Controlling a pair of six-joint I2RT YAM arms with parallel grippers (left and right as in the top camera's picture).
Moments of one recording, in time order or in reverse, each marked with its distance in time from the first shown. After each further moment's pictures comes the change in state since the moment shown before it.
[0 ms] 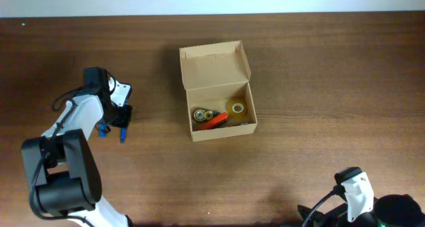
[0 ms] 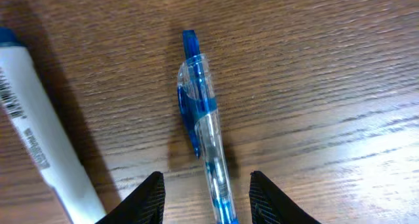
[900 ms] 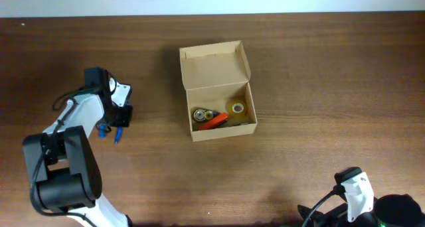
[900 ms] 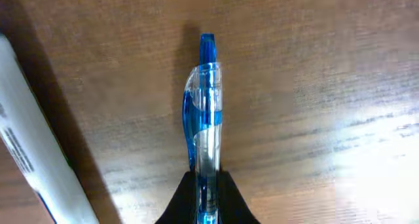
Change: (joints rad) left arm 0.000 0.017 0.021 -0.042 0.000 -0.032; right arm 0.000 0.000 0.000 0.000 0.000 0.000
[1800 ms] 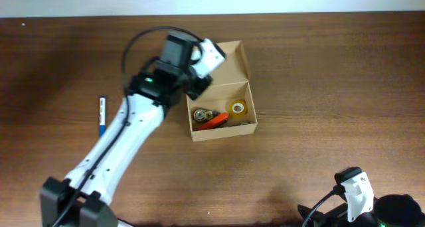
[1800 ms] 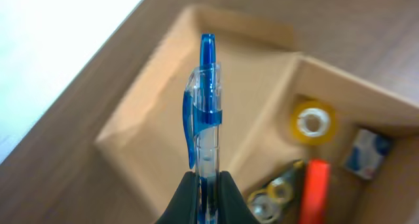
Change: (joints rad) left arm -0.631 -0.235 0.296 0.052 0.039 0.138; right arm 0.000 0.000 0.000 0.000 0.000 0.001
